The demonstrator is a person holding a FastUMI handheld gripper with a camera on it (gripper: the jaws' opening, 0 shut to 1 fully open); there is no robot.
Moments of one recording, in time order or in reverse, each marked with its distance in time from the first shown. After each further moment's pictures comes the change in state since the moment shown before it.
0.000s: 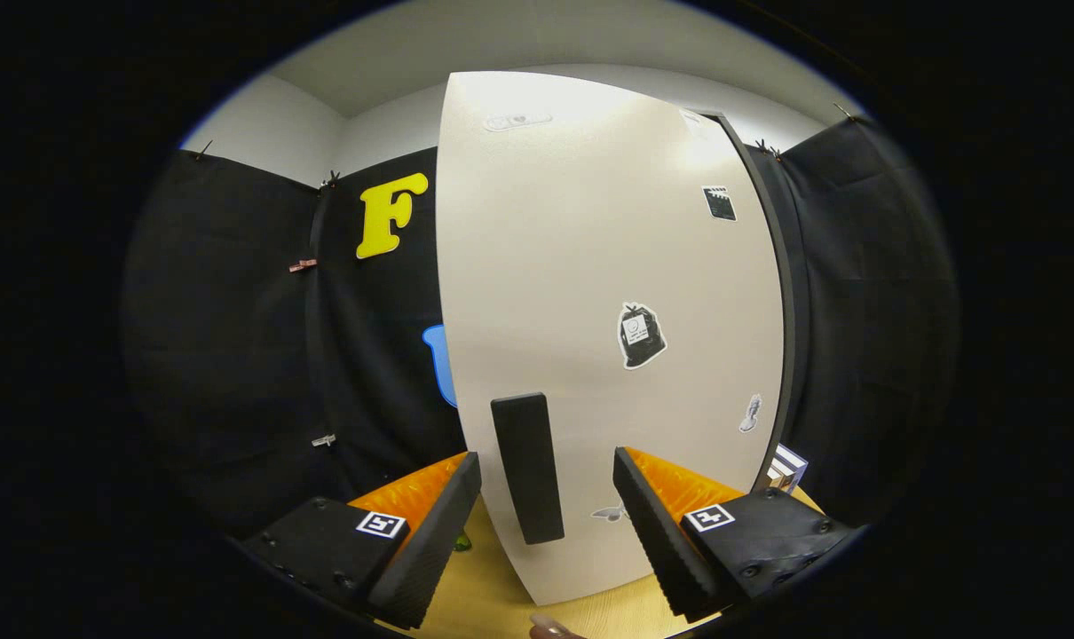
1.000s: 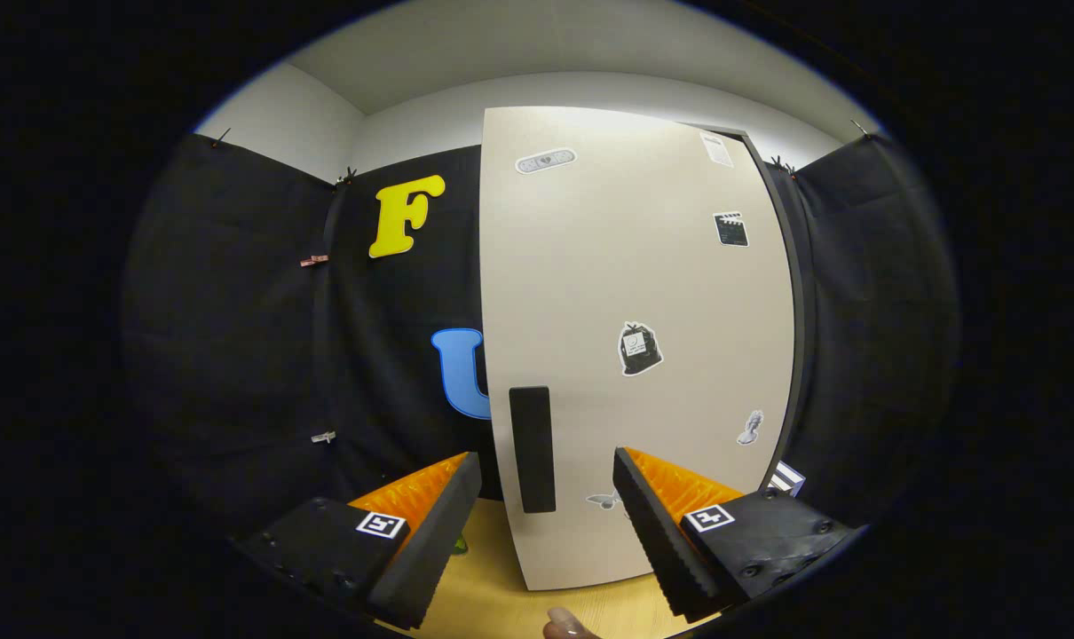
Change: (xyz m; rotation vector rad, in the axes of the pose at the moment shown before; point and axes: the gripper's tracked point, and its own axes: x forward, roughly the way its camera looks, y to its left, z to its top) arm -0.012 0.001 0.004 -0.055 -0.018 0.015
